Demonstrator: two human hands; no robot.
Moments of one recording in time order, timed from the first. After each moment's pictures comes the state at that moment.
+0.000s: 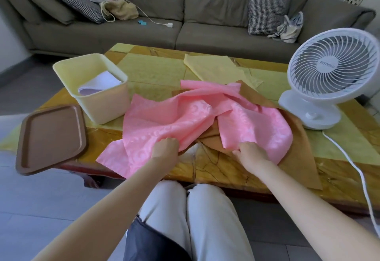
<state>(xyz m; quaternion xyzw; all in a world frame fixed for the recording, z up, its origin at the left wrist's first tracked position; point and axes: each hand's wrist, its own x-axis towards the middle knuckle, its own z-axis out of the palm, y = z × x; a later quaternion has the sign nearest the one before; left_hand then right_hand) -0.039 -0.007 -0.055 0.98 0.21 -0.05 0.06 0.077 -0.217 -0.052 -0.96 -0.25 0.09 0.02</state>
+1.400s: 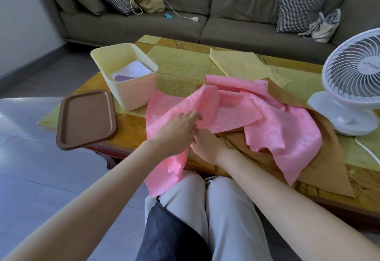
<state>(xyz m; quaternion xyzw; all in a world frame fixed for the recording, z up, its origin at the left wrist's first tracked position) -0.088 0.019 0.005 0.97 0.12 0.09 0.21 -0.011 -0.079 -0.032 -0.82 -0.51 0.15 0.21</state>
